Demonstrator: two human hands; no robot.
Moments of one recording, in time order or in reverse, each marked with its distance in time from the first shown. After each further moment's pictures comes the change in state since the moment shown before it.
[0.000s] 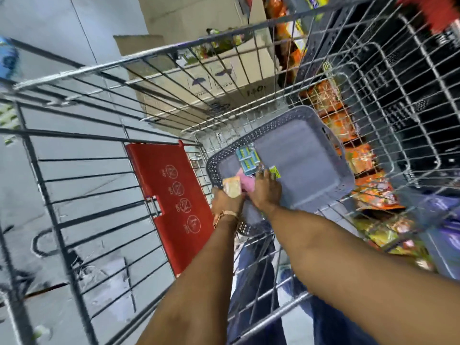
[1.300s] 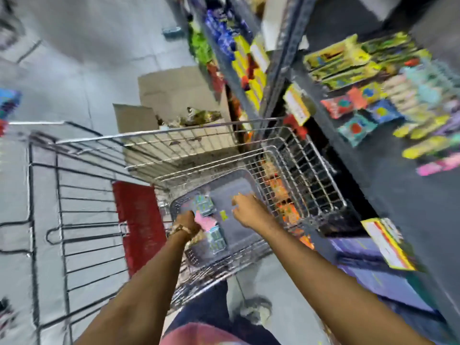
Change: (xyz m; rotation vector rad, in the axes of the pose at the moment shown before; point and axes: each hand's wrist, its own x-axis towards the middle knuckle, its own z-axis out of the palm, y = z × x) left_hand -0.082 0.069 -0.050 0.425 -0.150 0.346; right_hand -0.093 0.030 -0.257 -0.048 -0.187 -0.233
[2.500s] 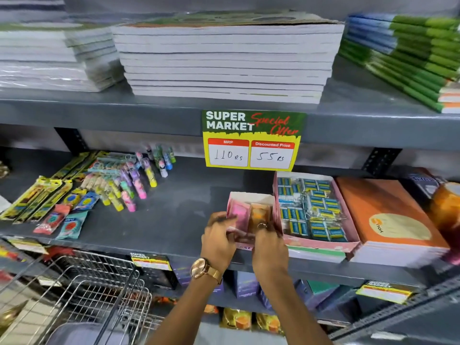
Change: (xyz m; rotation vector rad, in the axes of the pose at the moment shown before) left_hand -0.375 0.343 0.210 0.120 -0.056 1.346; right_hand -0.414 0.248 -0.017 0.450 0.879 1.136
